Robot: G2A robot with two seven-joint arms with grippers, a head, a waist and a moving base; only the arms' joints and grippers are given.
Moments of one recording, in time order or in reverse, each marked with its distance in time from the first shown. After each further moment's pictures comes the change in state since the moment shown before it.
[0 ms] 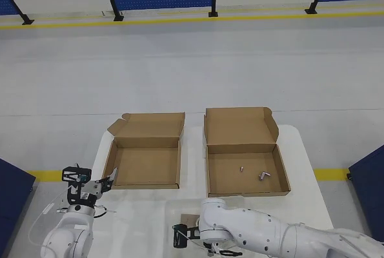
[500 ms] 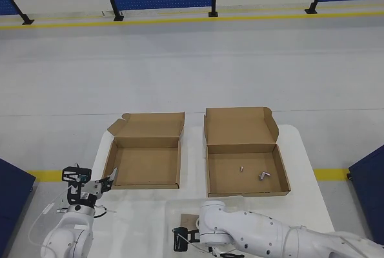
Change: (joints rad) left arm 0.000 0.000 0.000 0.000 0.000 0.000 0.000; right arm -0.025 0.003 0.028 -0.035 -0.002 -0.003 0.058
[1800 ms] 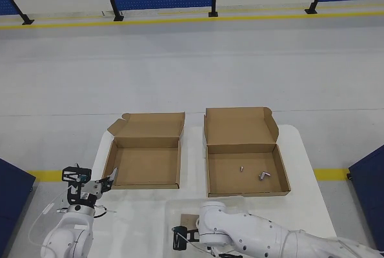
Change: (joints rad) left arm 0.000 0.000 0.000 0.000 0.000 0.000 0.000; right arm -0.054 -0.011 0.050 0.009 -0.059 -0.006 -0.005
